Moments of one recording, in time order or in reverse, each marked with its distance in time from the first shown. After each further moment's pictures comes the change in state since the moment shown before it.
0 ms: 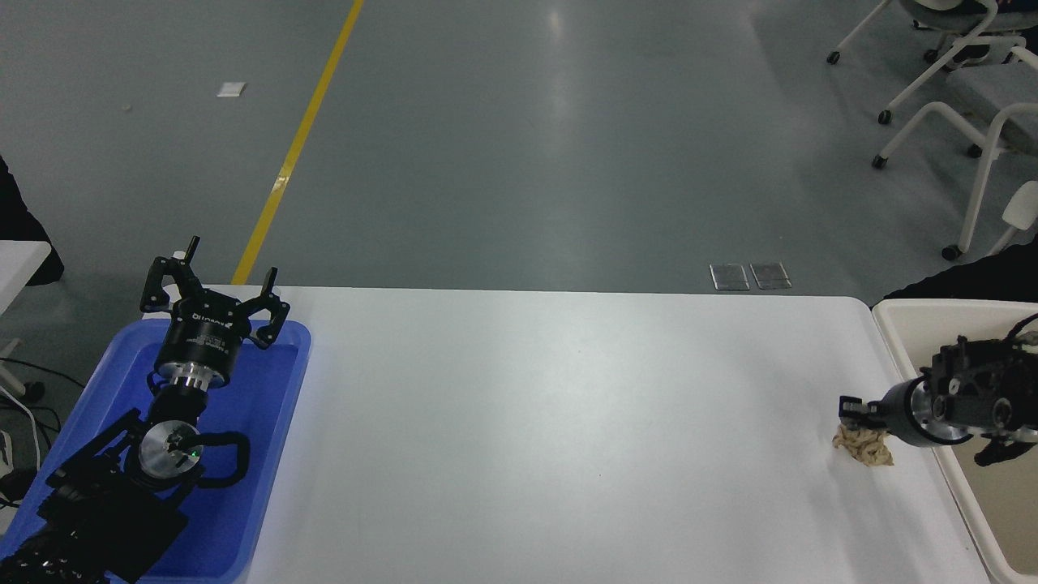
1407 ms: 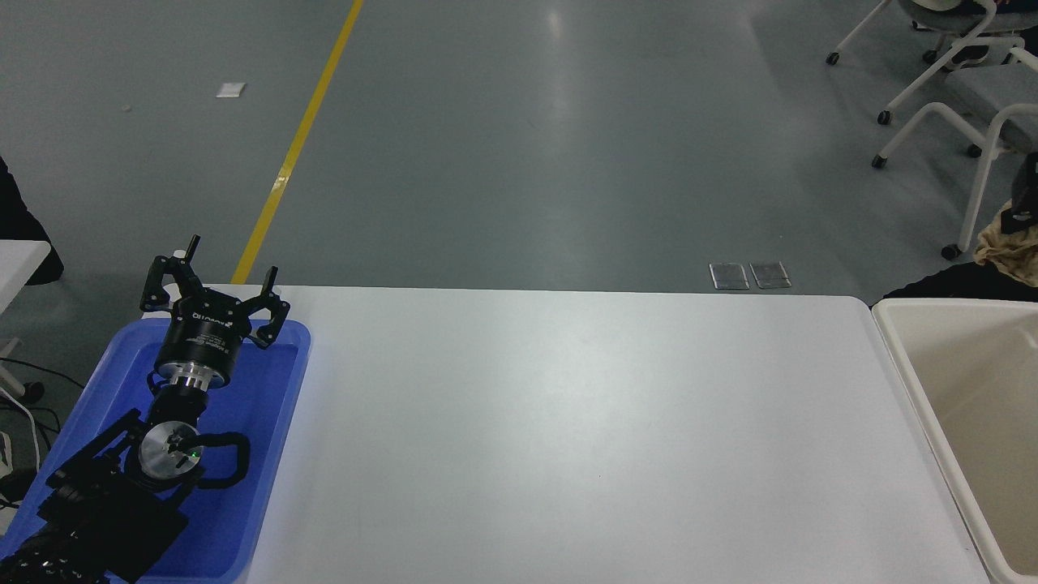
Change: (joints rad) left arm 0.000 0.000 0.000 0.000 0.001 0.000 0.000; right arm 1.000 -0.201 -0.329 0.321 -0.094 0.457 -0.006
